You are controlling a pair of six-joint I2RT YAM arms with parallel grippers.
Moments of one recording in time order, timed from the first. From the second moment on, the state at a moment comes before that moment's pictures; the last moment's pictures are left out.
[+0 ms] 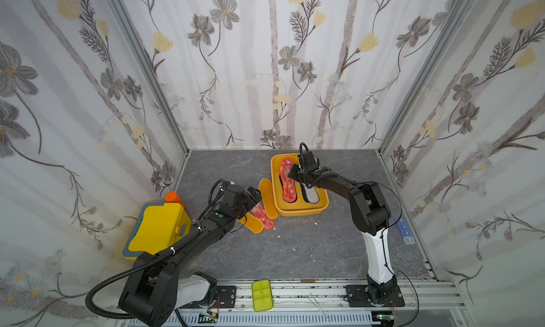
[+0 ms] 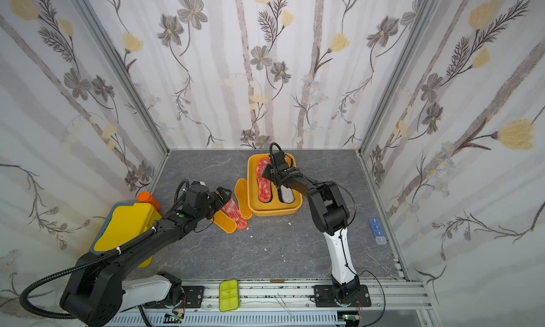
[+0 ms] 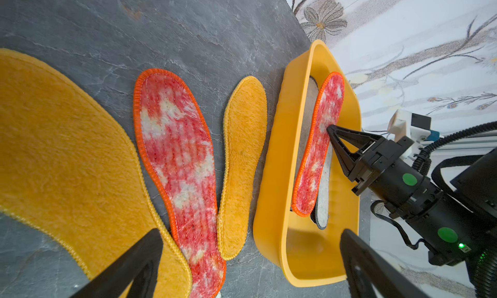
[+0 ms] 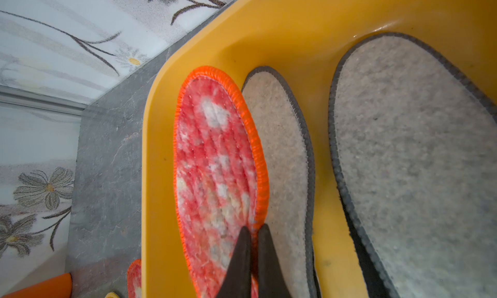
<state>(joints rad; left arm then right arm) -0.43 1.23 0.67 -0.07 0.00 -1.05 0.50 2.20 1.65 -0.19 -0.05 0.78</state>
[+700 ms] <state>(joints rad) -0.43 1.21 0.67 -0.07 0.00 -1.05 0.50 2.24 1.67 -0.20 -0.04 0.79</state>
